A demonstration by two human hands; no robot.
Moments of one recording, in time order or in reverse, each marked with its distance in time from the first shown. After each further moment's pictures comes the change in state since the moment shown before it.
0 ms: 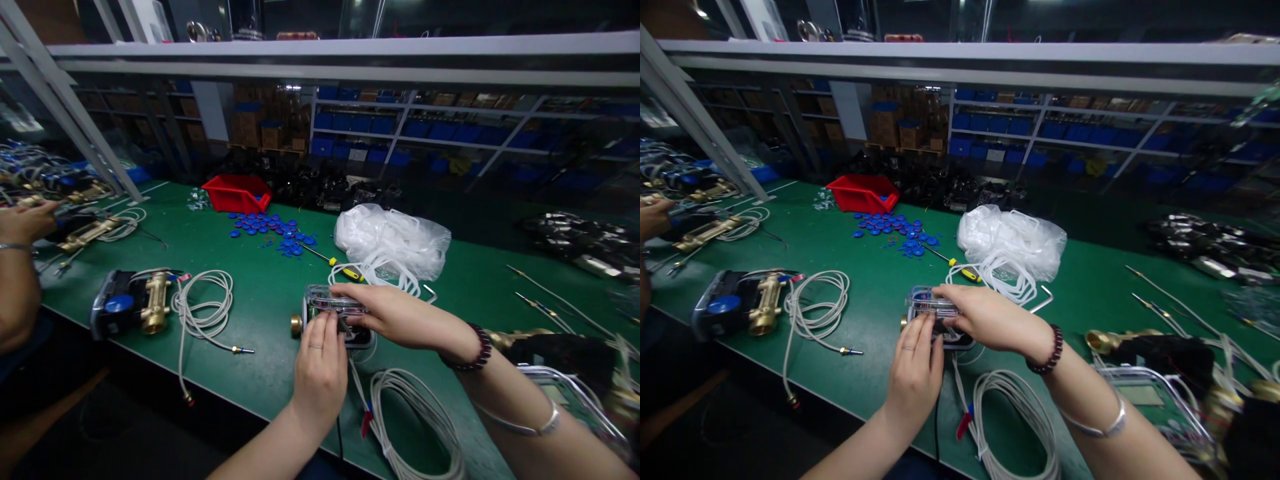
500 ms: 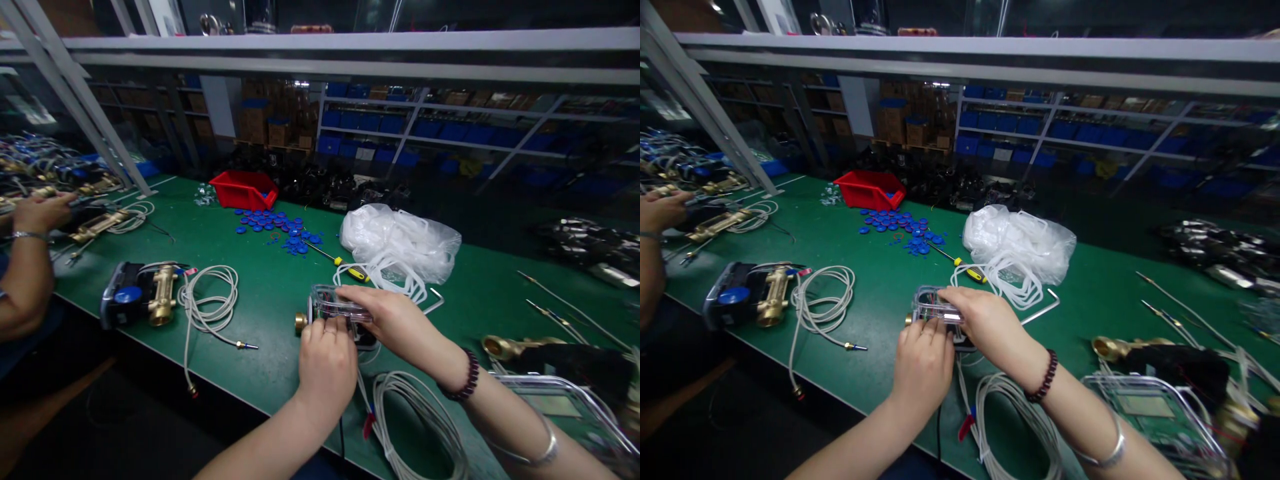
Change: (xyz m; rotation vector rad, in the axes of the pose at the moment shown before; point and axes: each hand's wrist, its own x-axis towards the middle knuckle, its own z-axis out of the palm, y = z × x) left_hand 0.011 0.002 -0.001 0.086 -0.251 -0.049; right_hand 0.004 0.004 0.034 -0.130 0.338 -0.077
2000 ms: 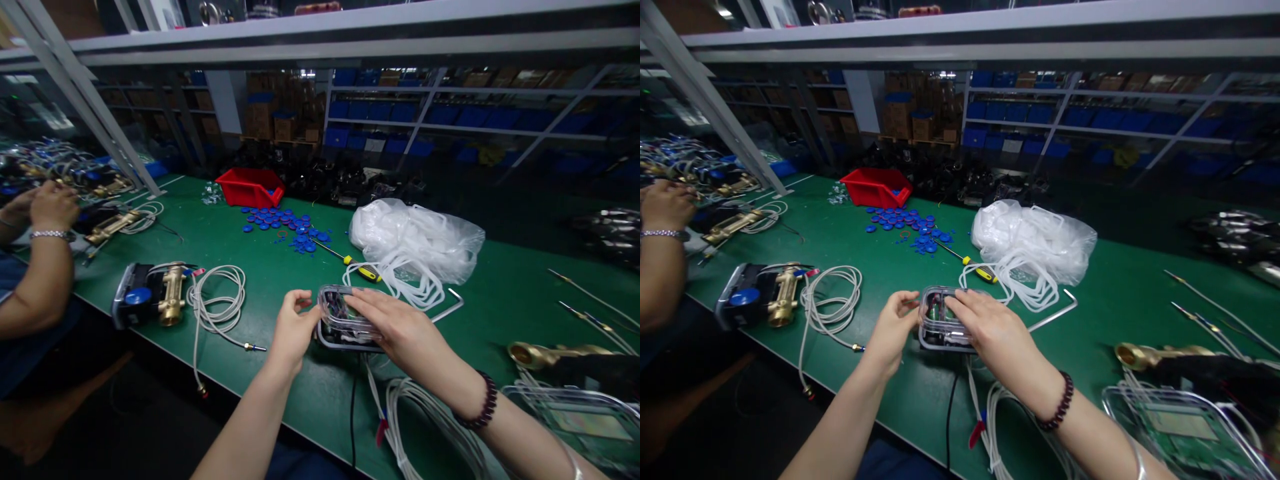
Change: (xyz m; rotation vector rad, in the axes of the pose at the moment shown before) left_hand 0.030 -0.063 0.007 -0.924 -0.202 -0.908; right_hand -0.014 0.011 0.024 -0.164 0.099 -0.110
